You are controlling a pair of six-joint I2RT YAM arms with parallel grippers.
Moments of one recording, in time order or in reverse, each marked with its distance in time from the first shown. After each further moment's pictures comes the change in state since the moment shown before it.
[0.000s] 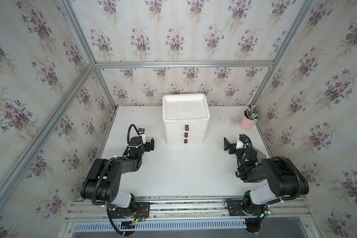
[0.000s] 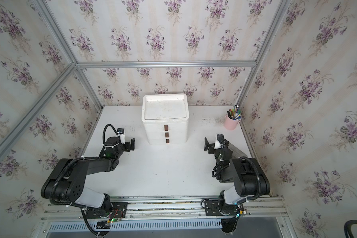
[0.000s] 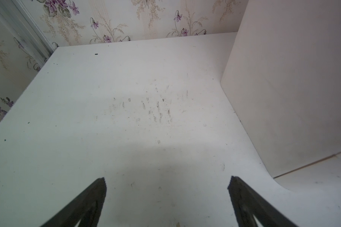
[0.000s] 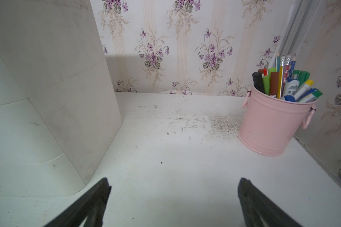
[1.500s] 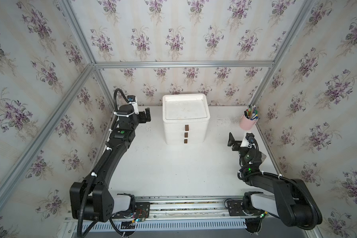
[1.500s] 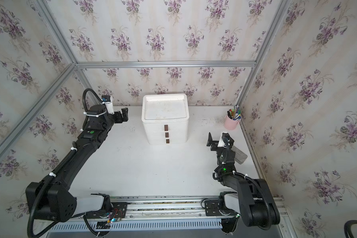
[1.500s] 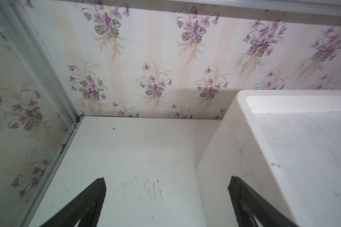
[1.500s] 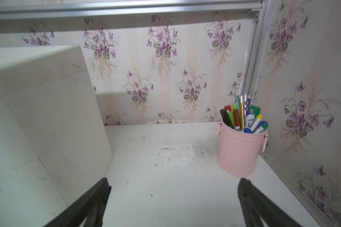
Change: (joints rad) left arm 0.007 -0.163 0.771 -0.798 0.102 -0.125; right arm 0.033 -0.357 0.023 -0.217 0.150 0.047
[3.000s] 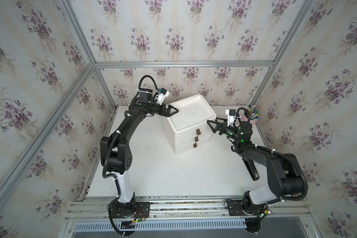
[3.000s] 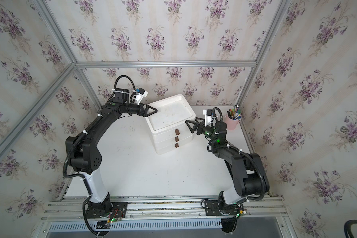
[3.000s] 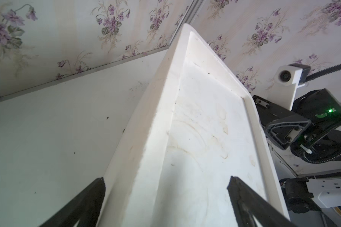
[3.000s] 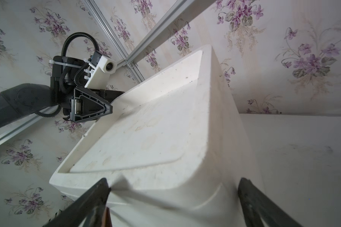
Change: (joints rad) left arm -0.084 0.526 0.542 -0.415 0.760 0.108; right arm 0.074 0.415 0.554 -0.161 -0.826 0.516
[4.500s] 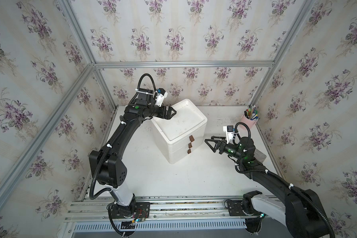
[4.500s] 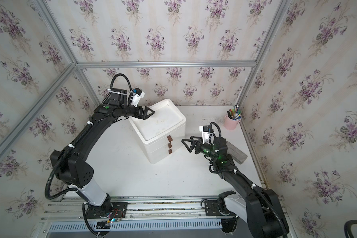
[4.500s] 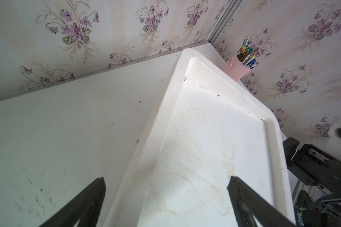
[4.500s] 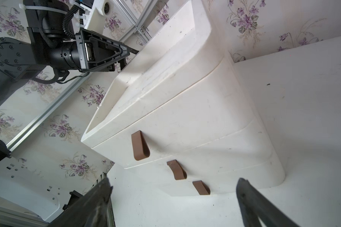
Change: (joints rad) left arm -0.076 -0.166 -0.021 -0.126 -0.345 -0.028; right arm 0.123 -0.465 -0.304 -0.338 0.066 0.034
